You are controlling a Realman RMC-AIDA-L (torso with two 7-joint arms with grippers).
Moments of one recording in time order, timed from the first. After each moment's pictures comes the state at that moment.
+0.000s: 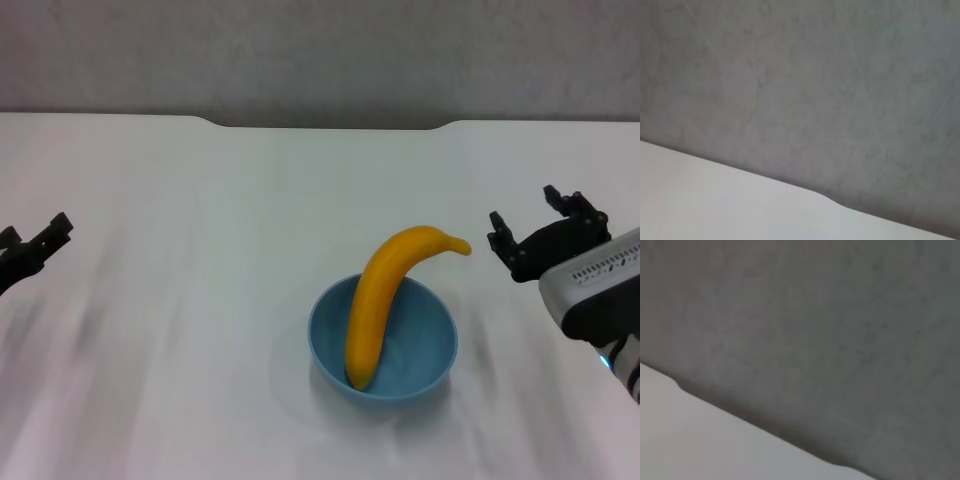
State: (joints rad) left arm -0.33 -2.03 -2.03 -0.44 0.81 -0.81 2.00; right arm 0.15 2.00 0.98 1.15 -1.86 -0.38 -1.15
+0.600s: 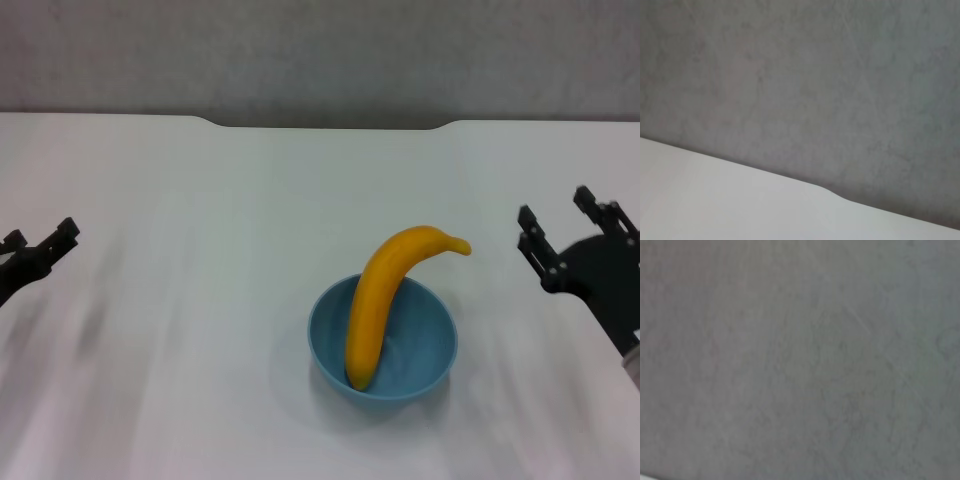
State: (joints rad) left arm -0.35 -2.04 -2.03 -0.40 0.80 -0.81 2.06; right arm 0.25 2.01 0.85 0.61 -2.46 -1.00 -0.15
